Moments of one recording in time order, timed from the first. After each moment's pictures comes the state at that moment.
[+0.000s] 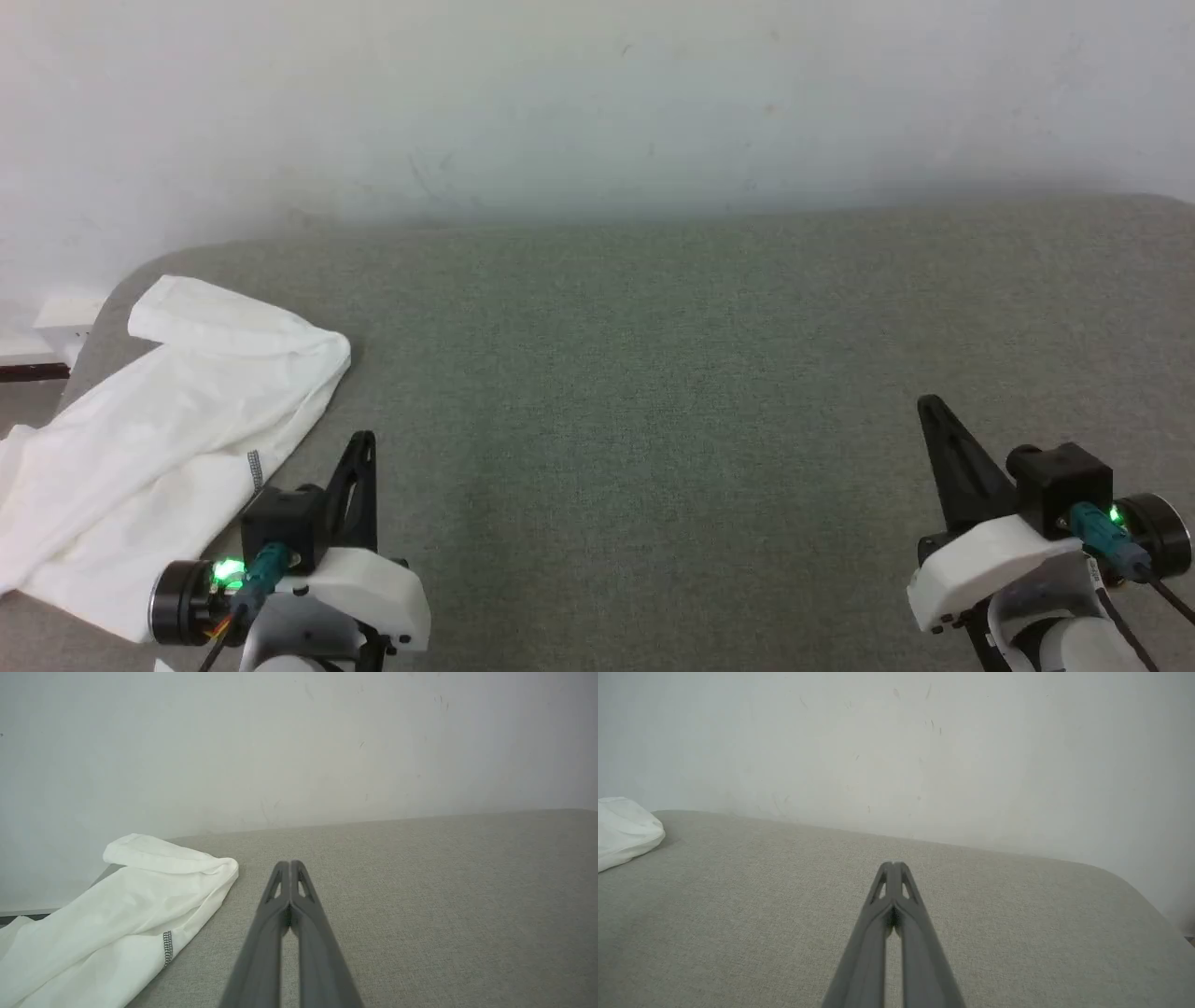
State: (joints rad) left arm 0.01 0.05 0.00 0.01 -0.01 -0.01 0.00; right arm -0.01 -0.05 0.00 0.01 0.01 0.13 0.00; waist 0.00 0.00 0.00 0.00
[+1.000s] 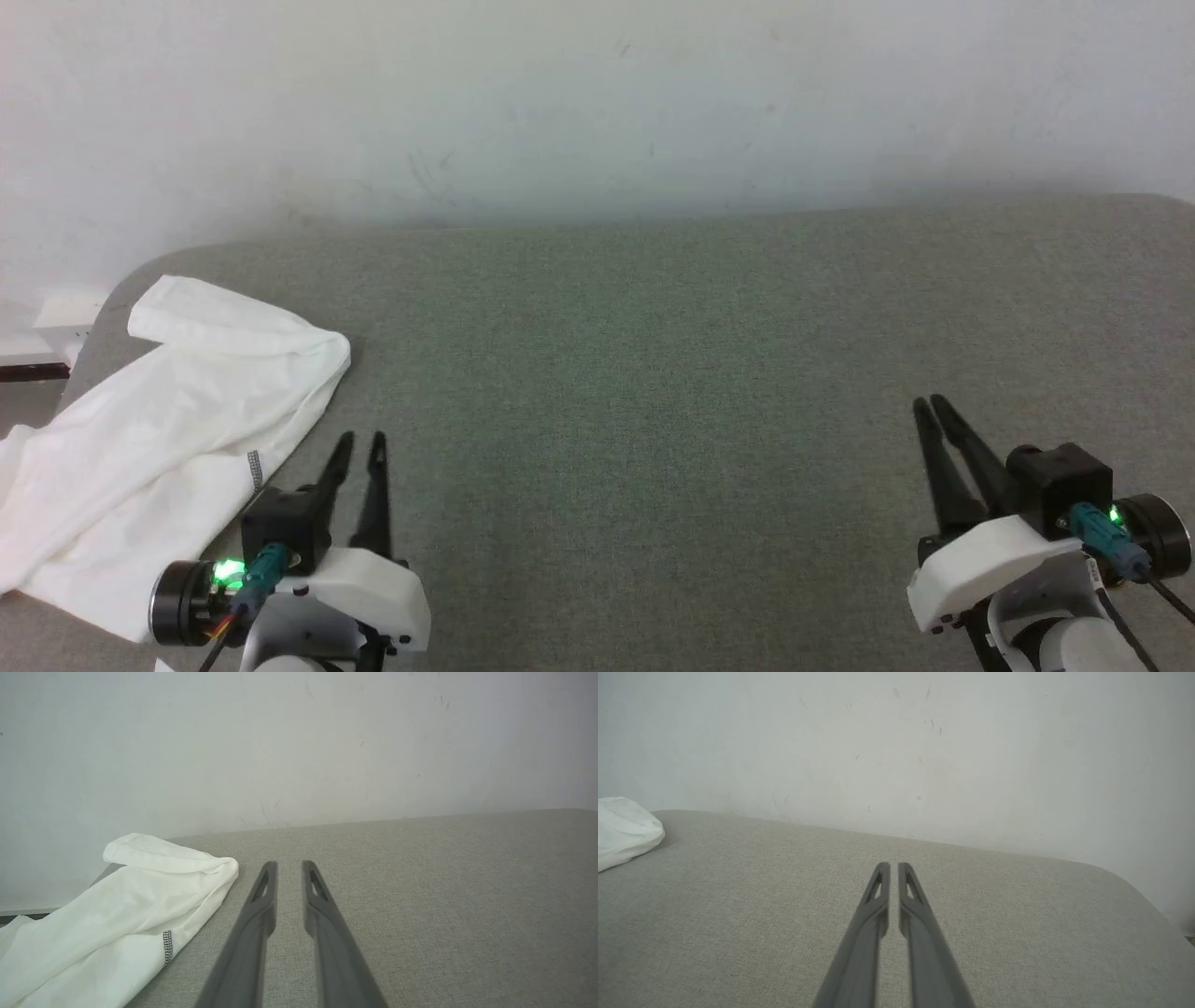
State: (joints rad) left arm 0.01 0.05 0.00 0.01 -0.01 -0.01 0.00; right arm -0.01 -0.05 0.00 0.01 0.01 0.13 0.00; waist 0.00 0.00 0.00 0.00
